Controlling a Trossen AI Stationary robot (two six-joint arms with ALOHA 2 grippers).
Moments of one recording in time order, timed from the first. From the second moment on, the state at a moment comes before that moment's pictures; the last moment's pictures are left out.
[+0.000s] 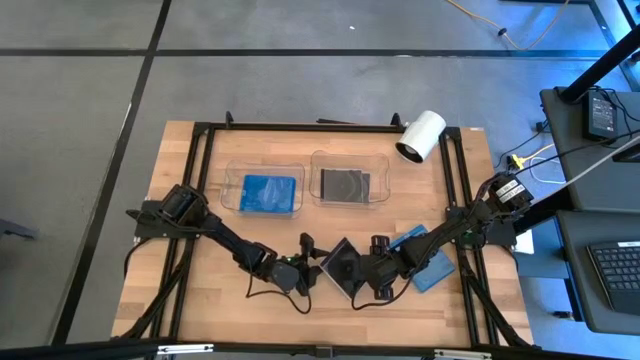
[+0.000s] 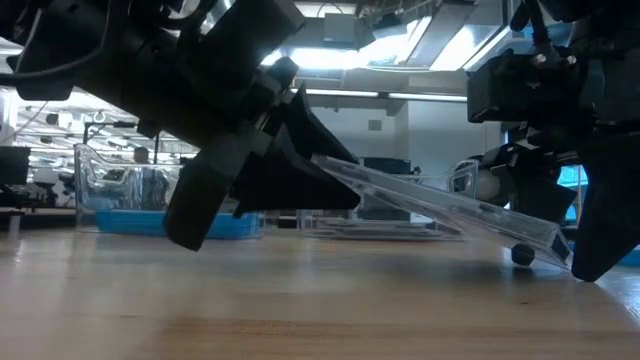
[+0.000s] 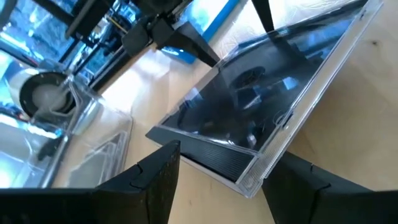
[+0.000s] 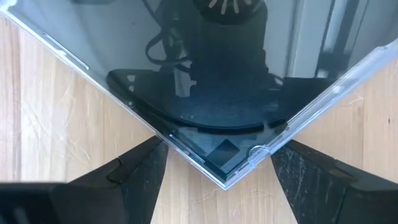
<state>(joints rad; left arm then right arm) -0.48 2.00 0.91 0.60 -0.72 0.39 0.51 1.76 0.91 -0.37 0.16 0.49</state>
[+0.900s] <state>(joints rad) -0.51 2.00 0.90 0.60 -0.69 0.58 0.51 1.76 0.91 -0.37 0.16 0.44</state>
